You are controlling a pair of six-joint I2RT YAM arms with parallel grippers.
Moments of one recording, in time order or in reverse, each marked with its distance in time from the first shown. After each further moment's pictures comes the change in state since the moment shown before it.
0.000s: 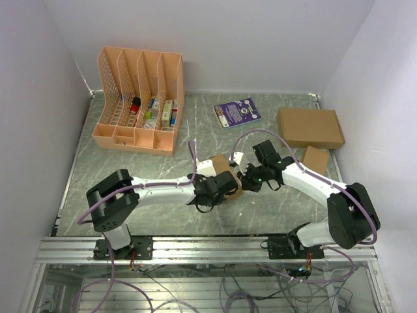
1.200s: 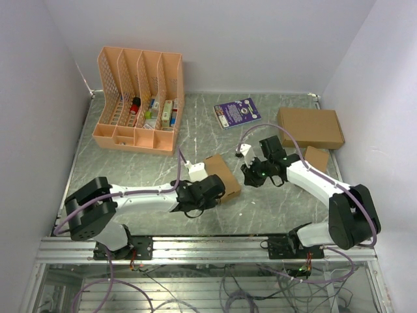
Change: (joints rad) left arm 0.001 -0.165 -0.179 0.119 0.025 0.020; right arm -0.075 -0.003 0.022 0.018 0.024 0.085
